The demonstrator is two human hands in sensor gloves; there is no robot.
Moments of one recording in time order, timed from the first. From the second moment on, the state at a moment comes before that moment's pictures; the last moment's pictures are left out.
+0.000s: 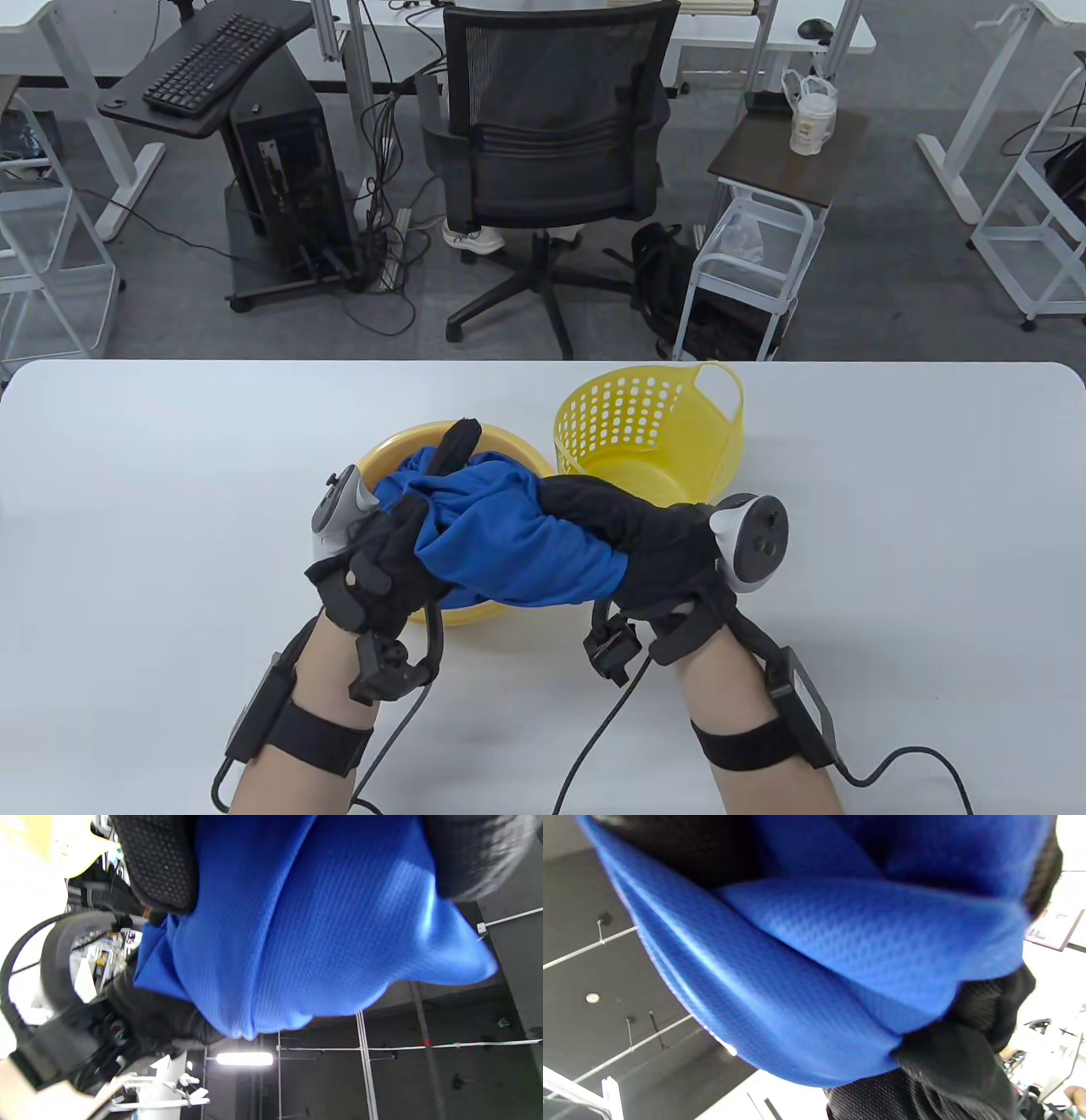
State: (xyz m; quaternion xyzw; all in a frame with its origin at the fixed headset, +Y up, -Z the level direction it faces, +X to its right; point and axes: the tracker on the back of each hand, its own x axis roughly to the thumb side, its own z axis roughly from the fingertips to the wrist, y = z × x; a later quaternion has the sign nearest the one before) left_hand -0.164 -0.639 -0.357 -0.20 -0.37 0.77 0.48; right_hand 0.098 -0.577 -0.333 0.44 -0.12 0.63 0.63
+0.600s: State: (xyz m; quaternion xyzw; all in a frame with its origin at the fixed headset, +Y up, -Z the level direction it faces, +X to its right) left_hand -0.170 -0.609 -0.339 -0.07 -0.41 0.68 0.60; right_hand 0.107 -0.613 -0.366 0.28 0.08 0.58 0.76
